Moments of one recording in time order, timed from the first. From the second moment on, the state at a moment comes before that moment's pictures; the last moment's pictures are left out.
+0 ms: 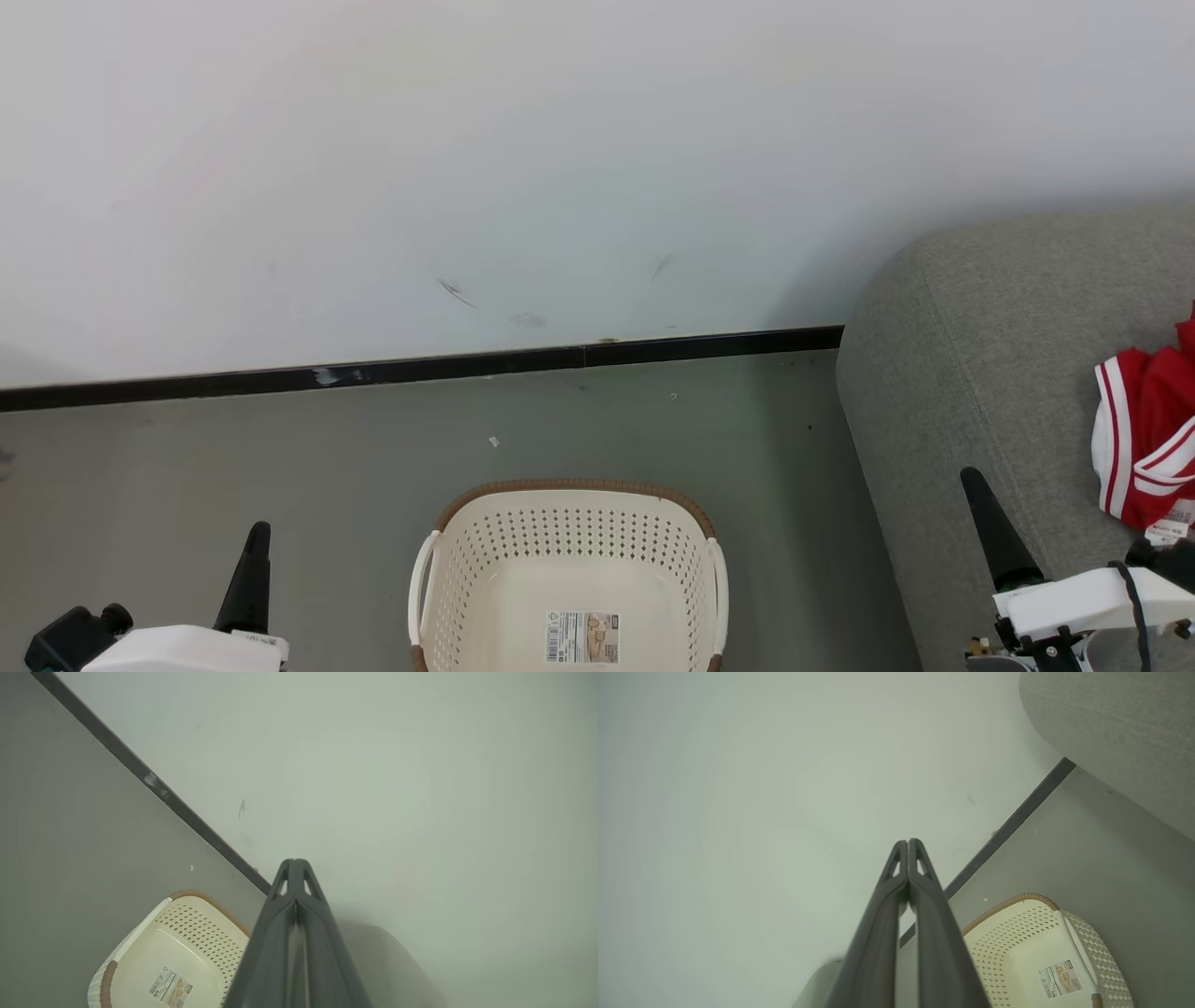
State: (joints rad) left arm -0.03 0.07 0.02 0.25 -1.17 -0.08 -0.02; right arm -0.01 -0.10 0.02 0.17 1.14 0.12 -0.09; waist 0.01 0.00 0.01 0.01
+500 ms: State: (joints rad) left arm -0.04 0.06 0.04 0.26 -1.34 -0.10 0.03; right arm -0.03 -0.10 0.01 0.20 1.36 0.12 -0.05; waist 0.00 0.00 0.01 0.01
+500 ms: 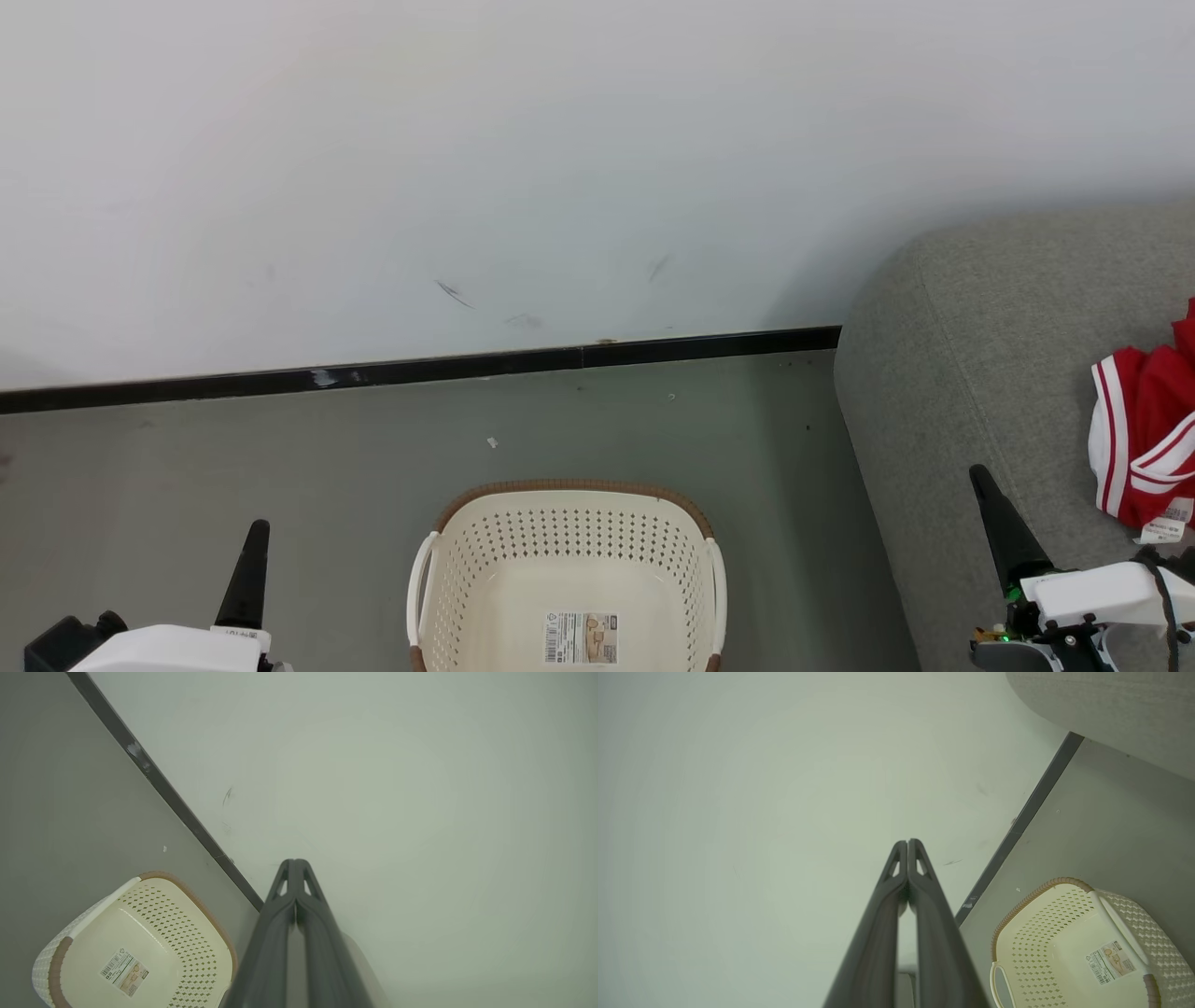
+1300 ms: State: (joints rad) left arm -0.06 0.03 0.08 0.27 -1.60 -0.12 0.11; right arm -0.05 -0.11 -0.02 0.25 1.68 0.12 0.02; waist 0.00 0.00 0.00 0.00
